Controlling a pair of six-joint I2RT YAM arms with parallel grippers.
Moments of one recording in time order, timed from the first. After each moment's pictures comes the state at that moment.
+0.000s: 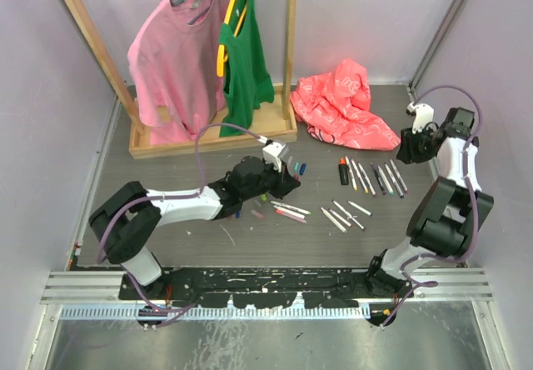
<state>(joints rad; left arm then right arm) -0.91 1.62 0.83 0.51 0.10 -0.40 -0.49 1.63 1.22 -0.64 -0.48 -0.69</state>
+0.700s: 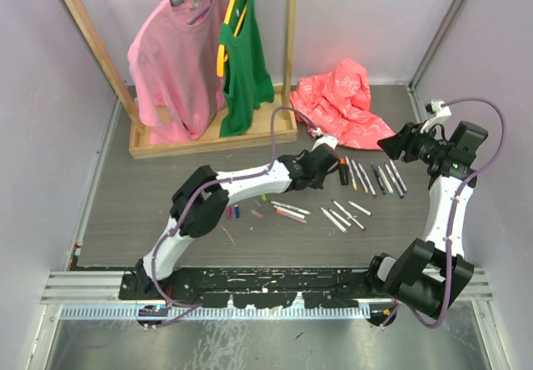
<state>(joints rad) -1.04 2.20 1.76 -0.36 -0.32 -0.47 -0.52 1.16 0.96 -0.35 -0.96 -0.13</state>
